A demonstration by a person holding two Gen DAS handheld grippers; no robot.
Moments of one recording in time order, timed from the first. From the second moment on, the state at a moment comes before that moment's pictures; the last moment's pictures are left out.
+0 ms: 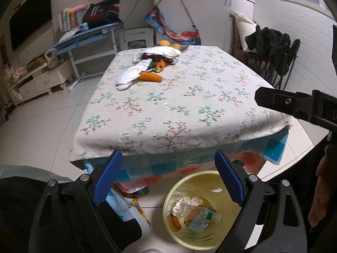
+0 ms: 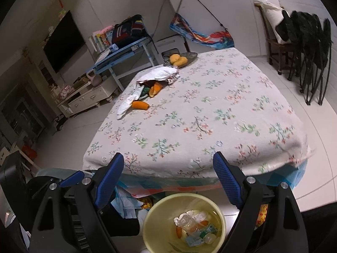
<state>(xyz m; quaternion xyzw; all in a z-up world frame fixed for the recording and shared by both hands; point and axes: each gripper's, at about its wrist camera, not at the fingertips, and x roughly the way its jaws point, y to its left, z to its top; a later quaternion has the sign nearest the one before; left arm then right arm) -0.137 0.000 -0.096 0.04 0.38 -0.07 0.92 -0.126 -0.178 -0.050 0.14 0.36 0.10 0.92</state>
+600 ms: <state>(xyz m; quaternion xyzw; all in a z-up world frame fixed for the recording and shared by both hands) -0.061 0.091 -0.048 -0.06 0.36 0.03 0.93 -0.031 -0.115 -0.059 0.02 0.41 0.18 0.89</state>
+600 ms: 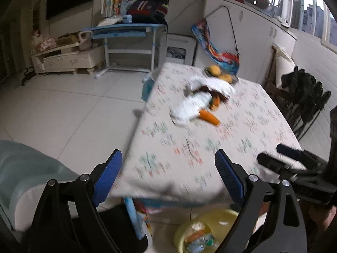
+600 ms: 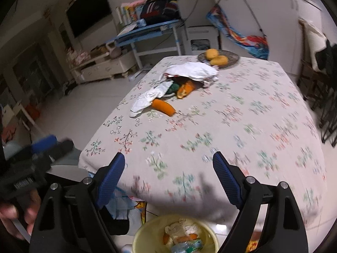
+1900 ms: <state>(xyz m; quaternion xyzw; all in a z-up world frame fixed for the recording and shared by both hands) 0.119 0.058 -0.096 0.01 0.45 -0.01 0.89 0.068 -0.111 -0.101 -0.05 0.49 0.22 0.84</state>
